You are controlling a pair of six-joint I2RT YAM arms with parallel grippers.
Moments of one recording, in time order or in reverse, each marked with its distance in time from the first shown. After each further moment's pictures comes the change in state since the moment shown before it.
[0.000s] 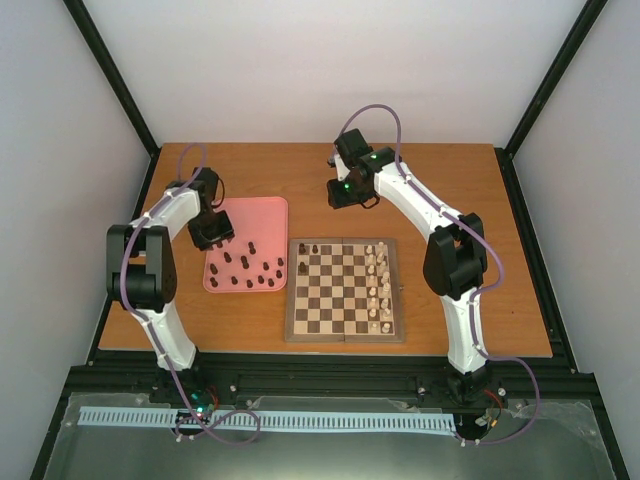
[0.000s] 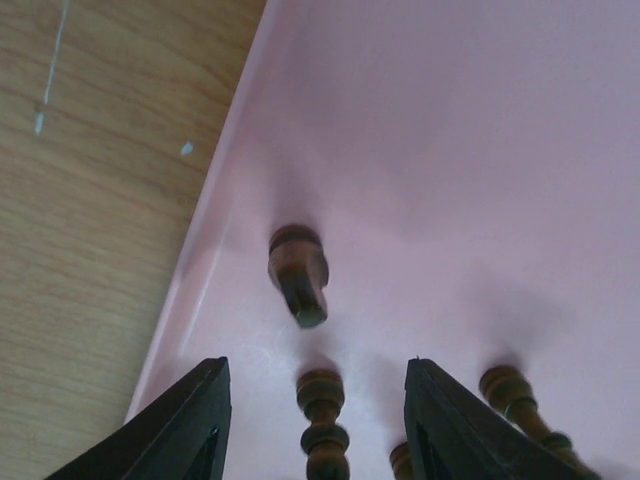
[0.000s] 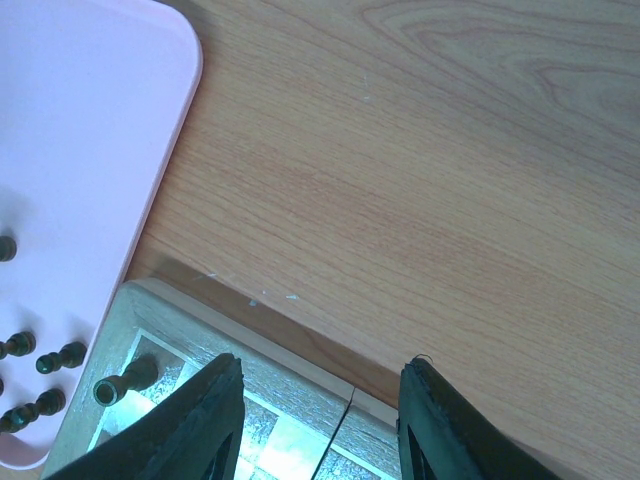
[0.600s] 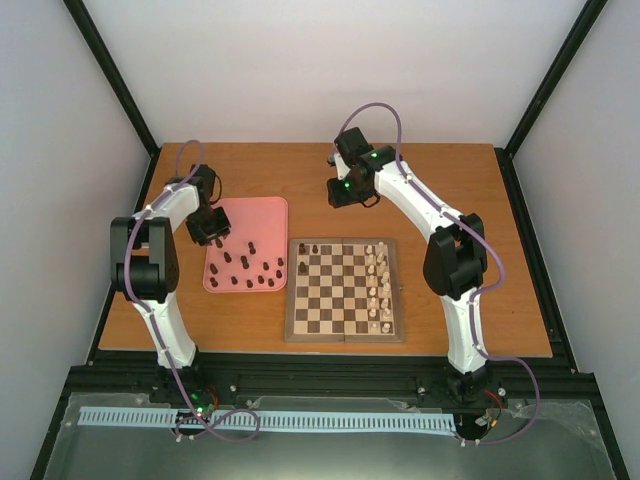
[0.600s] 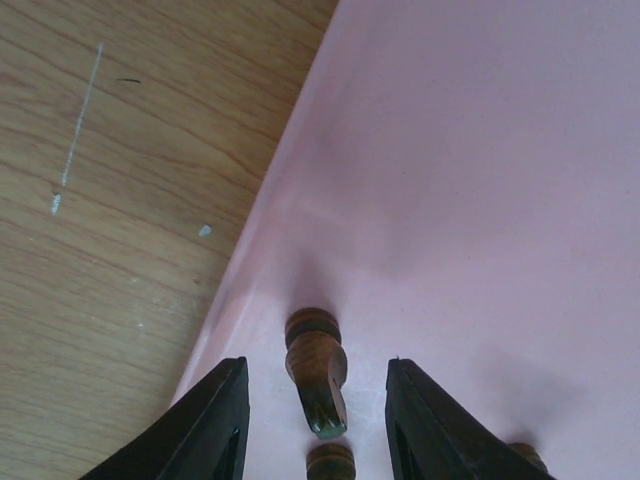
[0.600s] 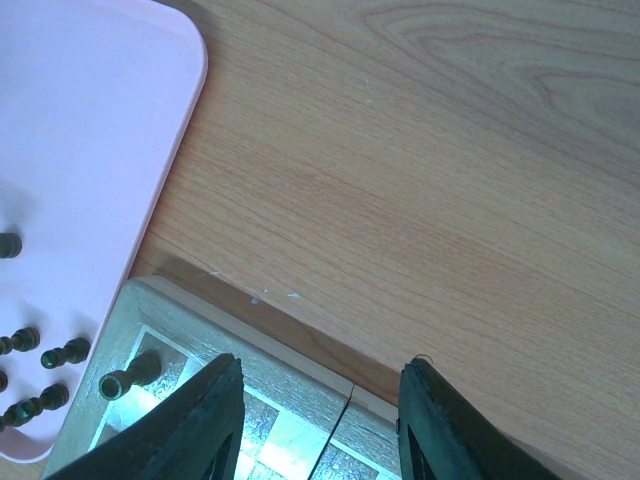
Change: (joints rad) left arm 0.028 0.088 0.075 0.019 -0.013 0.002; right arm 0.000 0.000 0.019 -0.019 0.000 -0.010
